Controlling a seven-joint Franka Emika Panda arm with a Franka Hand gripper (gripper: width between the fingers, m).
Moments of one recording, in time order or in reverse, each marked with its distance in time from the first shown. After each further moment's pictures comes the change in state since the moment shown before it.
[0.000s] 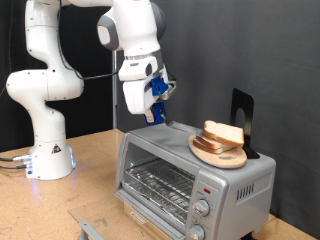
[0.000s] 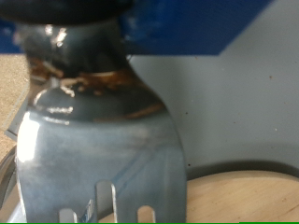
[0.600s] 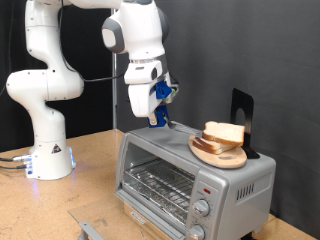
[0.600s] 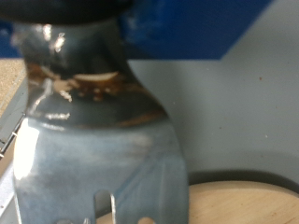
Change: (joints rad) arm 0.000 0.020 0.030 0.000 -0.022 0.003 0.021
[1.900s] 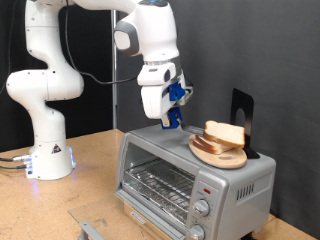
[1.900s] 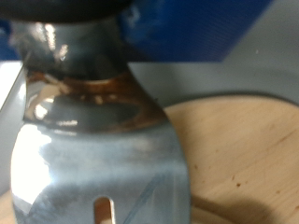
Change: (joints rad) arm 0.000 0.091 0.055 0.080 -0.053 0.028 0.171
